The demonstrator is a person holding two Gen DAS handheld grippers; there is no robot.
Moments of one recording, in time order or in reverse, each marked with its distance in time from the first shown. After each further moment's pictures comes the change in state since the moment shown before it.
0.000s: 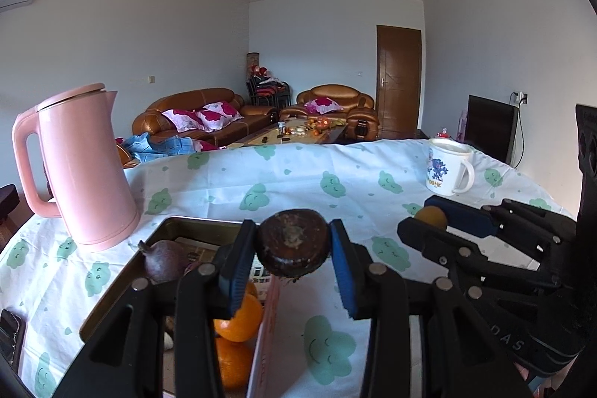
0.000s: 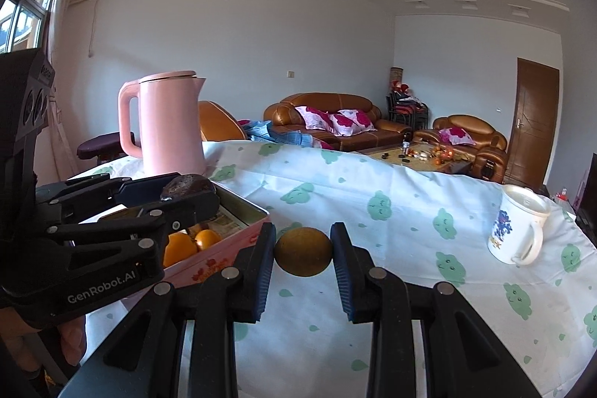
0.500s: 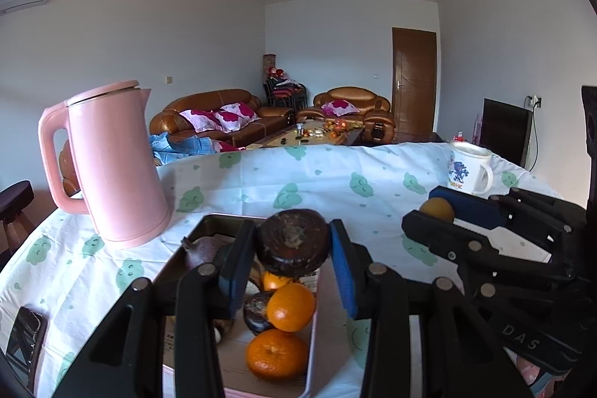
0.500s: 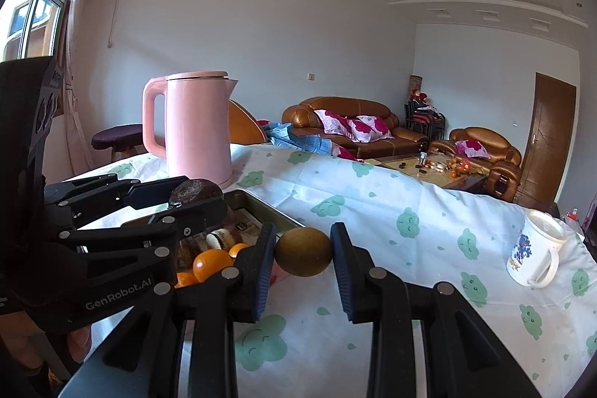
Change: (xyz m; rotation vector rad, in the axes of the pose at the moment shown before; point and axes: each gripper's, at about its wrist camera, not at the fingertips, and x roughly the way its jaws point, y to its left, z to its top) left arm -0.015 0.031 -0.003 -0.013 -0.010 0.063; right arm 0.008 0.032 0.018 -0.059 -0.011 0.055
